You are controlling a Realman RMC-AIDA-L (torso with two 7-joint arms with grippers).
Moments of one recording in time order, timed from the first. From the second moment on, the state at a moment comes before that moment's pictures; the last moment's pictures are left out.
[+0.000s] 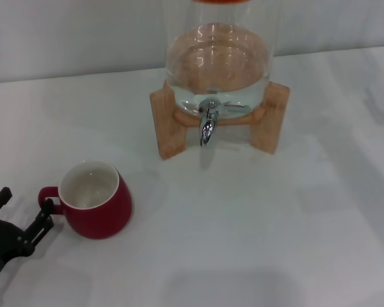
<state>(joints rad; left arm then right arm) -0.30 -2.09 -1.62 -0.04 0.41 -1.27 2.83 0.38 2.01 -1.08 -0.16 -0.26 -1.33 0.40</state>
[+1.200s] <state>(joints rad) -0.31 -2.08 -1.62 -0.06 0.40 -1.23 2.83 0.38 2.01 -1.08 -0.17 -0.26 -1.33 0.40</state>
